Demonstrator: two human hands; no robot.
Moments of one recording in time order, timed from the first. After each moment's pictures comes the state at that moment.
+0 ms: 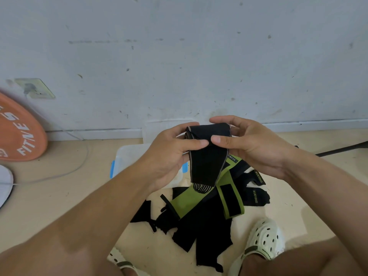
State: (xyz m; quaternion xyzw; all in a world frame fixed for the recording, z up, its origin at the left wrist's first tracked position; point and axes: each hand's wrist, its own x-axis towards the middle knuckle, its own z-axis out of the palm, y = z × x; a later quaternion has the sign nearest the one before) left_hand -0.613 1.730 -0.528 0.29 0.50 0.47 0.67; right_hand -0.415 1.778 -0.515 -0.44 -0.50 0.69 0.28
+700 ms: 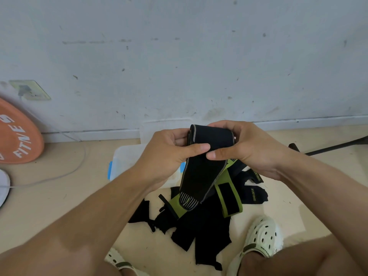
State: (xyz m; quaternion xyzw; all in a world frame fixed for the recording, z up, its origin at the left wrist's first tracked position) left_hand -0.612 1.724 -0.533 0.43 0.53 0.42 0.59; right_hand -0.411 1.772 -0.517 -0.46 -0.60 0.61 0.23
